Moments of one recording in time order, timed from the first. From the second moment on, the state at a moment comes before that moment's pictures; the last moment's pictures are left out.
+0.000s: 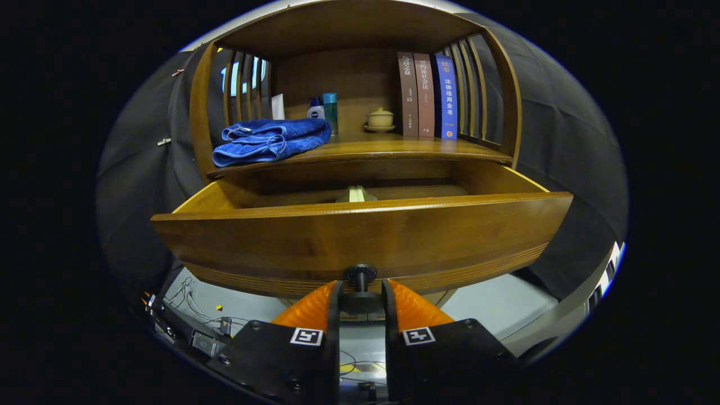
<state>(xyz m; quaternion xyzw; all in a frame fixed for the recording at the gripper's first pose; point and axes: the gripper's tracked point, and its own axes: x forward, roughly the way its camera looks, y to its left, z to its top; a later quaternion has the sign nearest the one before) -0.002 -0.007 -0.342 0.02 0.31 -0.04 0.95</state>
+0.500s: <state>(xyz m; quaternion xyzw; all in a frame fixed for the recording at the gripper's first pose) -0.041 -0.005 -0.351 0.03 0.33 -0.04 0.94</state>
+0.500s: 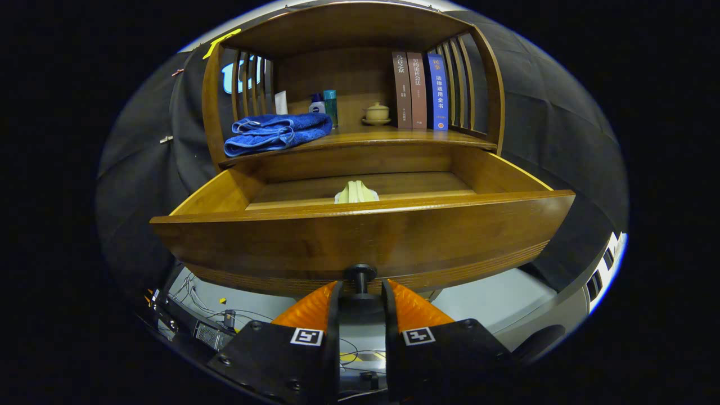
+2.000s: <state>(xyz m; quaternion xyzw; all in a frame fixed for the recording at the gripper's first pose) 0.133 -0.002 -0.315 0.04 0.45 -0.02 0.89</state>
